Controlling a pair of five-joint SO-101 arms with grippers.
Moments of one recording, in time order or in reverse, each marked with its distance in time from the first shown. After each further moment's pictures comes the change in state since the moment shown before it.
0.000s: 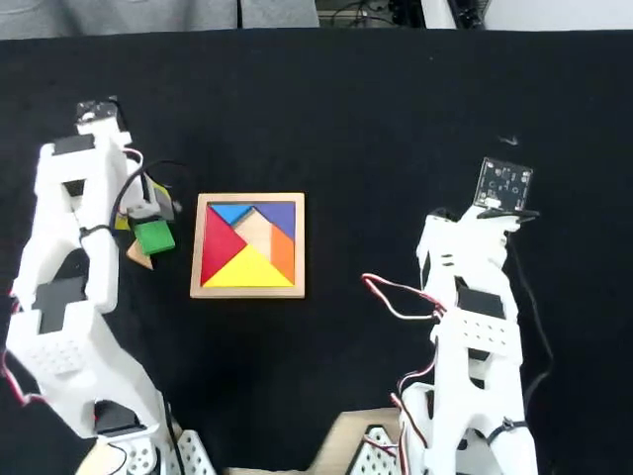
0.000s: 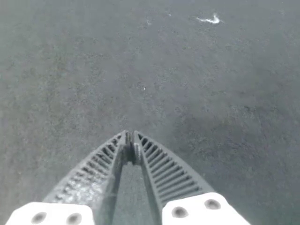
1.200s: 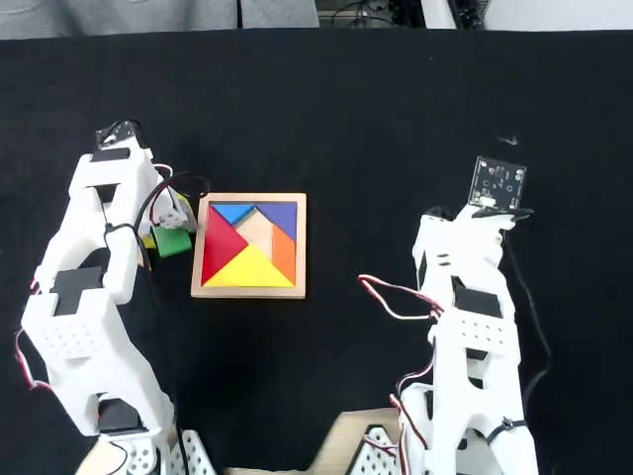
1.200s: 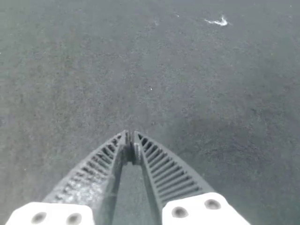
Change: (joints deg) left arm 4.7 5.5 4.0 -5.0 14.4; right arm -1.2 0.0 0.0 0.0 0.4
